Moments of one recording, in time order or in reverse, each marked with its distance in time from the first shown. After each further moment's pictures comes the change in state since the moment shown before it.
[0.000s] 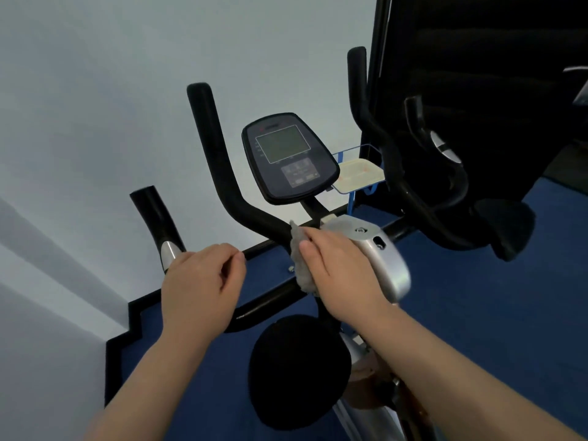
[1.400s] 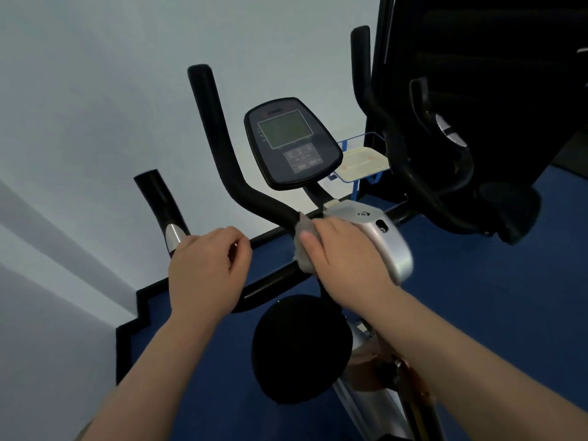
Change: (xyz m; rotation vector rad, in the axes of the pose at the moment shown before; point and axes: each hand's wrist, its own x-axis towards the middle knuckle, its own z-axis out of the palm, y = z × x) left_hand -0.002 0.004 0.000 0.075 -0.016 0.007; right_hand -0.006 0.001 0.001 -0.194 0.016 -0.033
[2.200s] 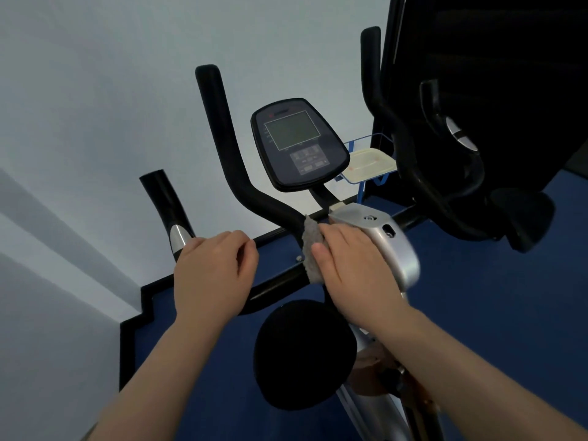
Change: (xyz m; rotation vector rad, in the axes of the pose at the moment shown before) left_hand -0.001 0.002 0.004 0.103 -0.002 0.021; right_hand -0.012 0.003 0.002 0.074 0.048 -0.004
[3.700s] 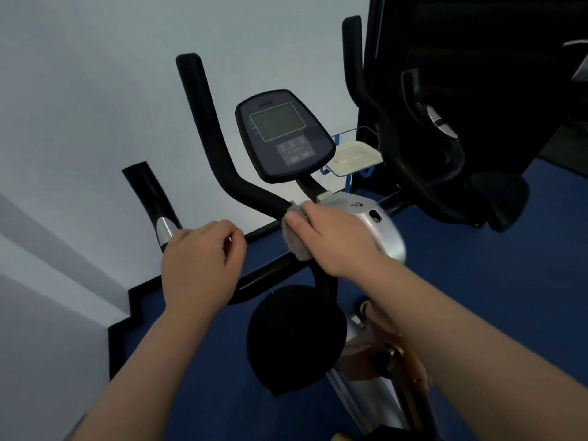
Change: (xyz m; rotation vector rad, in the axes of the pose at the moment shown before) left_hand 0.000 -0.003 0.004 -0.068 0.058 0.018; right_hand 0.033 -0.001 -0.003 -0.054 -0.145 0.028
